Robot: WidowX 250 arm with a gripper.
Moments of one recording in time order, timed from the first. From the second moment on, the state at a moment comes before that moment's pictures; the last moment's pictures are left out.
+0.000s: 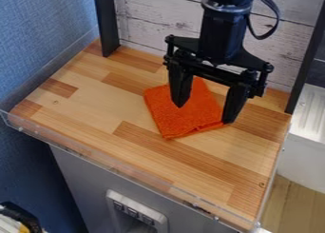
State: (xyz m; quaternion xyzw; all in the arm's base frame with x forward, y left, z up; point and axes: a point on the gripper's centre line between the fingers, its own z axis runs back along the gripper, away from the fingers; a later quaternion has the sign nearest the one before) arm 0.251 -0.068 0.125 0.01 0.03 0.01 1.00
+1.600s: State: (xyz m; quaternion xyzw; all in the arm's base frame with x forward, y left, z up) arm 0.320 -0.018 0.123 0.00 -0.01 0.06 1.00
